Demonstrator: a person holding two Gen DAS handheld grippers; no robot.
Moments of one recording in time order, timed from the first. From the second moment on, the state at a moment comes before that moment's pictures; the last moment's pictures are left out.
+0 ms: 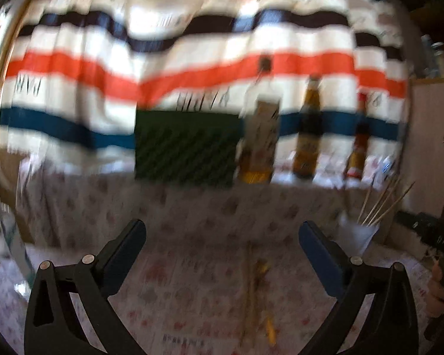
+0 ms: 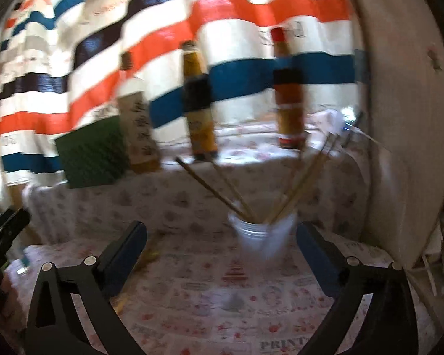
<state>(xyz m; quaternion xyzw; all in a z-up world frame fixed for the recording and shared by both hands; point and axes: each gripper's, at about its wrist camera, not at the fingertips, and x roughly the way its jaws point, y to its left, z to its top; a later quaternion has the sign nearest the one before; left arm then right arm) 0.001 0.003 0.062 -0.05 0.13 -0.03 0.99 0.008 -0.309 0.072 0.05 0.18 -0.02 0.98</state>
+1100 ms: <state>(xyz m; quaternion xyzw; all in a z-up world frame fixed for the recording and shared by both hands) 0.064 -0.003 -0.008 -0.03 0.32 -0.04 0.95 0.049 -0.308 0.019 0.02 0.31 -0.03 0.95</state>
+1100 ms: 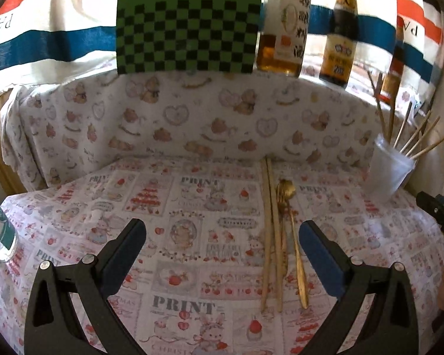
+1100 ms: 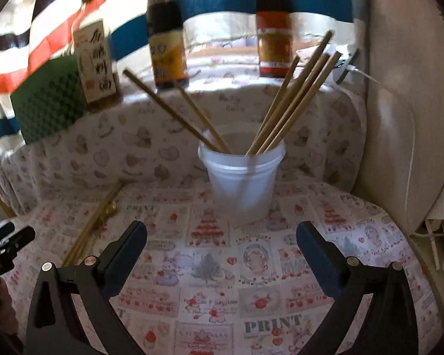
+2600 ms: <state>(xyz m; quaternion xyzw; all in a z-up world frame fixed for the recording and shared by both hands) 0.177 -0.105 -0.042 -0.01 0.43 -0.09 0.90 0.076 -0.390 0.000 0.15 0.40 -0.08 0.90</state>
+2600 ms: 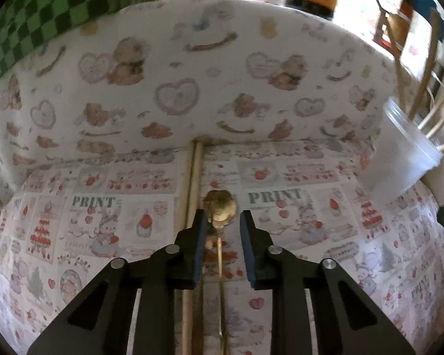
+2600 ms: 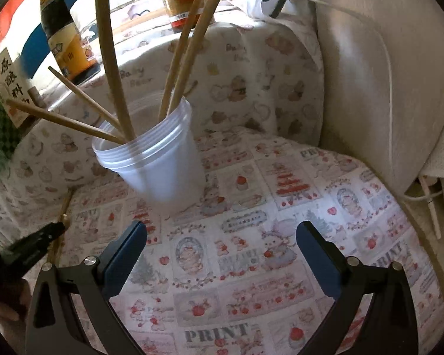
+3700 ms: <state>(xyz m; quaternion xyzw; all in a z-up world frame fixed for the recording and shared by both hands) 0.097 -0.039 -0.005 -0.10 0.37 -0.15 0.91 0.074 -0.355 0.005 0.13 0.41 -0.01 0.90</state>
